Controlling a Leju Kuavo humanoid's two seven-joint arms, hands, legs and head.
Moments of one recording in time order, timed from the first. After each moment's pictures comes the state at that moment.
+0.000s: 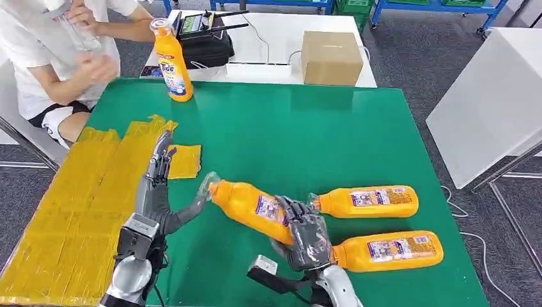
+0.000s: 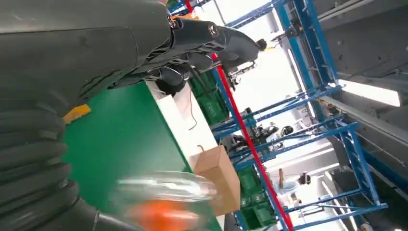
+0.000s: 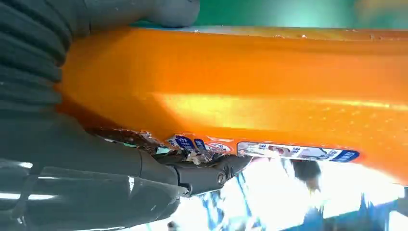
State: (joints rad) left arm -0.04 -0.09 -0.29 -1.63 -0.32 0.22 -0.48; right arm 0.03 0.06 0.54 -1.41 0.97 -0.57 0.00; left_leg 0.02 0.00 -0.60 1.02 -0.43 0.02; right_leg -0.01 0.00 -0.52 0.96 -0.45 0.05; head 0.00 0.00
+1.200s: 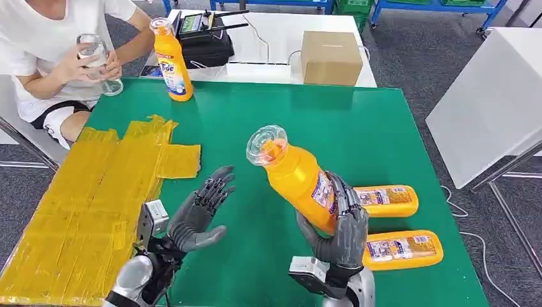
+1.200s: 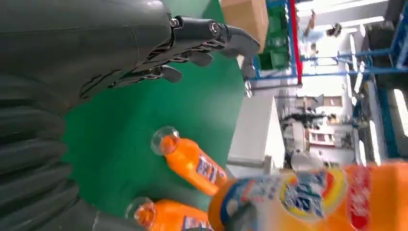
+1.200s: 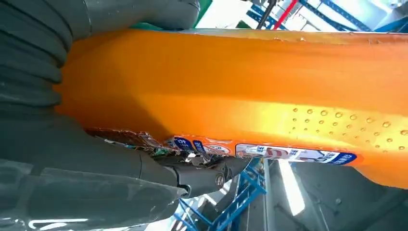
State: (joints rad) left arm -0.08 -0.03 -0.38 -1.49 0.10 -0.34 -0.29; right arm 0.10 0.17 0.36 -1.58 0.70 -0.68 -0.37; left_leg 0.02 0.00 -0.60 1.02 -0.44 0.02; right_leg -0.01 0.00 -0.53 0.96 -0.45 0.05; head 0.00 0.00
